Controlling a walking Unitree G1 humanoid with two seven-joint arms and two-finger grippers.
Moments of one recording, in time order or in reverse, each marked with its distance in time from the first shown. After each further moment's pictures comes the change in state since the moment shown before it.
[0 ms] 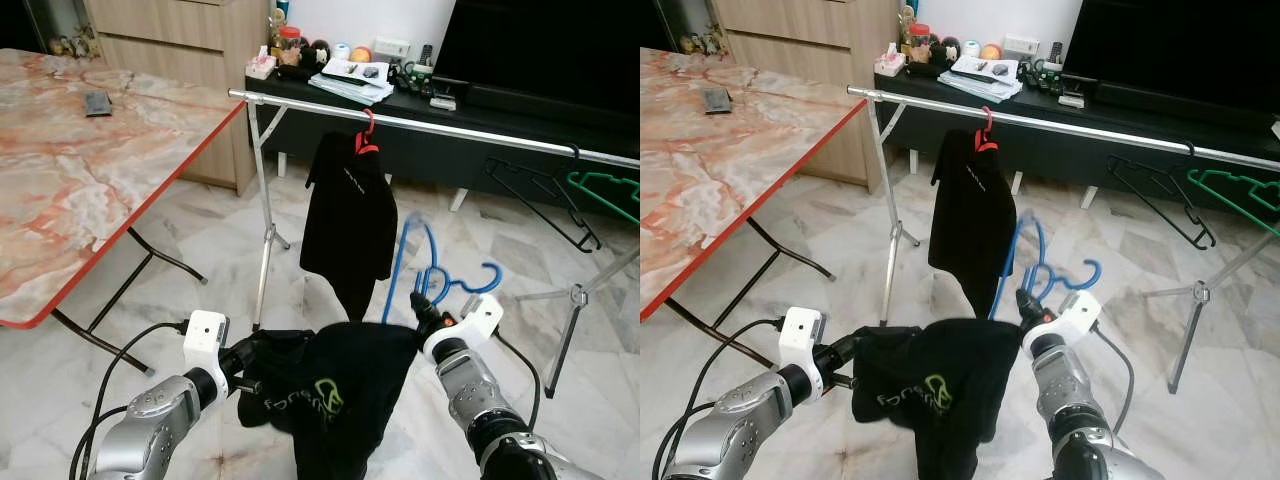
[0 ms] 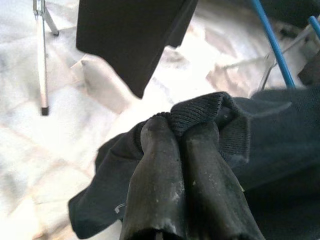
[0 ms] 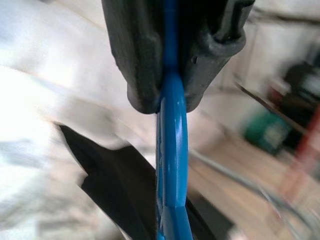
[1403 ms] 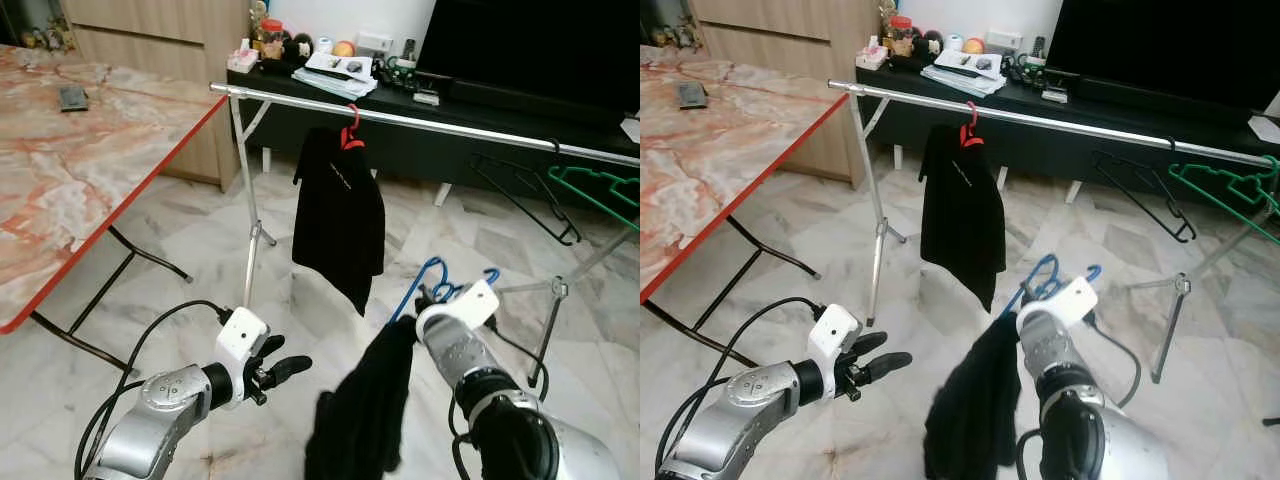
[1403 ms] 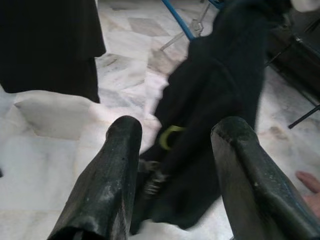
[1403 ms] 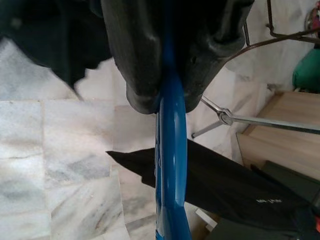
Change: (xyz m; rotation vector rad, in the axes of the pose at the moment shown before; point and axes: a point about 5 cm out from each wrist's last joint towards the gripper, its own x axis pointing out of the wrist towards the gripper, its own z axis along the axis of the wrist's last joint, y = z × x) left arm -0.005 -0.041 0.022 0.293 0.014 -0.335; right arm 0.016 0.036 0.038 0.250 -0.046 -0.297
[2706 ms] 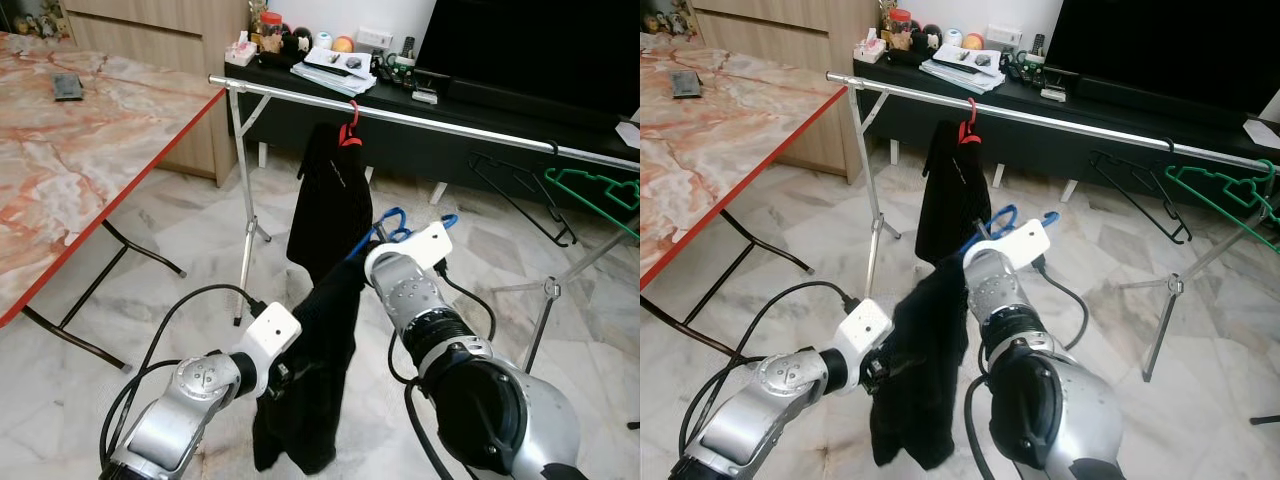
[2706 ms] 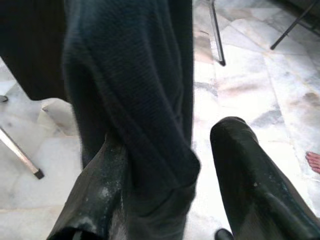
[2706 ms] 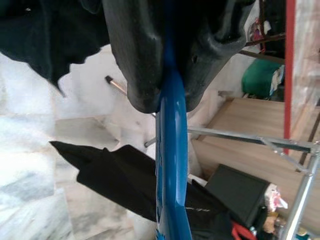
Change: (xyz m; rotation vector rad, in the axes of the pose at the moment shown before) left arm 0.023 -0.013 0.019 0.197 0.108 0.075; right arm -0.023 0.112 -0.015 0.114 0.044 0.146
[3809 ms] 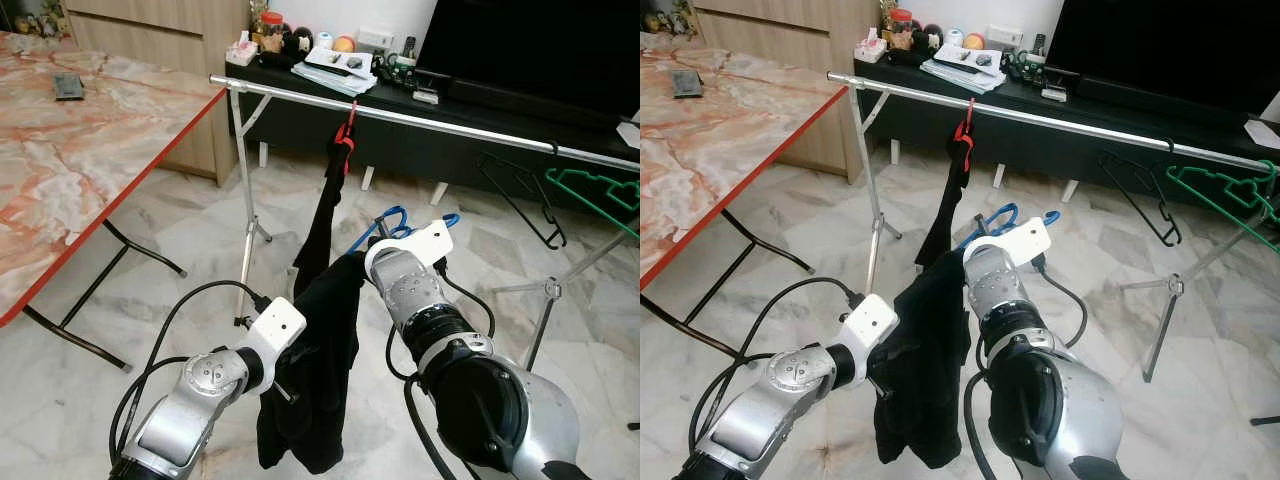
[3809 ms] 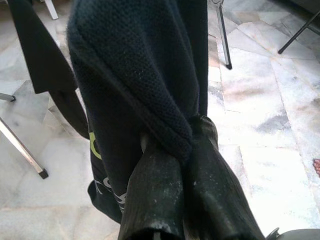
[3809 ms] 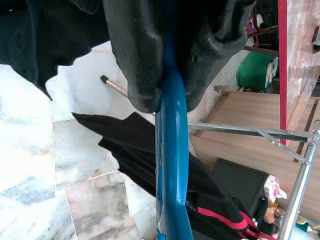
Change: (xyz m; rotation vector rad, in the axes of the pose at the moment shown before) left arm 0.006 -0.001 0.003 -0.009 -0.007 0.023; right arm 0.000 -0.001 0.005 0.048 -0.006 -0.010
